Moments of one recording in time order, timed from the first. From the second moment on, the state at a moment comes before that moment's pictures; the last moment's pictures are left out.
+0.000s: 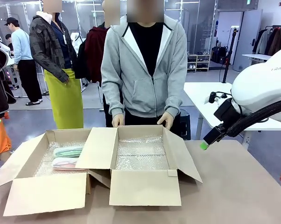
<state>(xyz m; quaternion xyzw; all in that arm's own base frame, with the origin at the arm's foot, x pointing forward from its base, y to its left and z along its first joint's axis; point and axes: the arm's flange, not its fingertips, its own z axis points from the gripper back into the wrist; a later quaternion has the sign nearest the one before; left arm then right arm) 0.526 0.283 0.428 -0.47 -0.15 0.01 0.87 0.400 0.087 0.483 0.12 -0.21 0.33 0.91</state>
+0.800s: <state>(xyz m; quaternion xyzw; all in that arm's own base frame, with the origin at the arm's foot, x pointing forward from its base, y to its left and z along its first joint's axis) 0.414 0.020 0.545 -0.18 -0.25 -0.28 0.91 0.400 0.087 0.483 0.12 -0.21 0.33 0.91</state>
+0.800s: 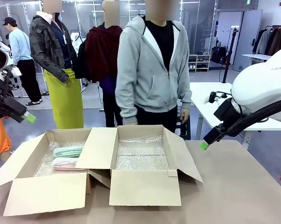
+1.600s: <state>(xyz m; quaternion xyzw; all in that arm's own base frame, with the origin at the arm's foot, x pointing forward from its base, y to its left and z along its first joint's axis) 0.392 -0.037 0.531 -0.12 -0.30 -0.35 0.88 0.400 0.087 0.483 0.12 -0.21 0.33 0.91</state>
